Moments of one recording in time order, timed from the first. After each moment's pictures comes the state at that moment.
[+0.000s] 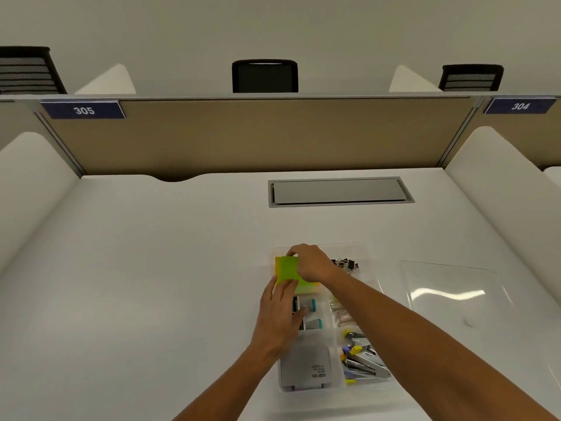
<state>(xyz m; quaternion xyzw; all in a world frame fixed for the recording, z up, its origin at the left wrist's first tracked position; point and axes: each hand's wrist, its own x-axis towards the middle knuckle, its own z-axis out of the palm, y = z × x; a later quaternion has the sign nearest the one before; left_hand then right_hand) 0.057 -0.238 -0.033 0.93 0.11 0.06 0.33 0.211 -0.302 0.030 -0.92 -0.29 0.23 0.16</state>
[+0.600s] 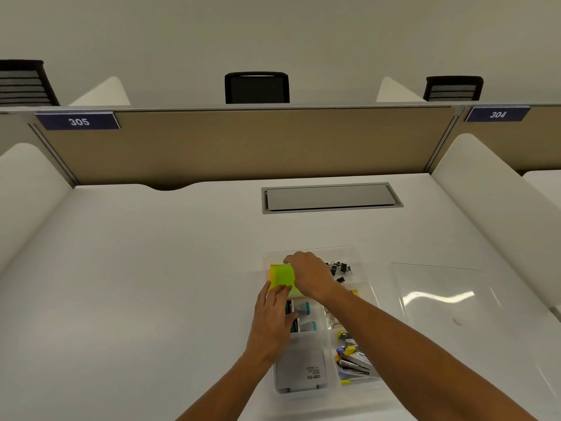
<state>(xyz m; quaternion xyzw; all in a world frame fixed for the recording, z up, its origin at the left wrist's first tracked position) 0.055 -0.239 -0.042 0.92 0.13 0.07 0.35 0.187 -0.317 0.030 -0.94 -0.33 0.11 0.07</state>
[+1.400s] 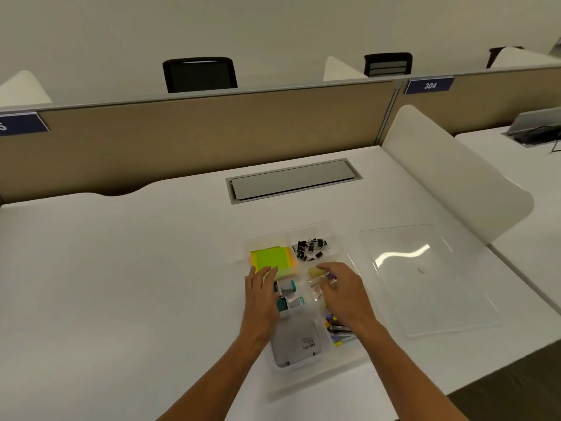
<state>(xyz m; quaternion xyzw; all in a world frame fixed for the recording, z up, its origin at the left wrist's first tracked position) 0.056 -0.227 -0.046 0.92 0.06 0.06 0.38 0.088 -0.419 0.026 -0.90 -0.07 0.00 0.42</state>
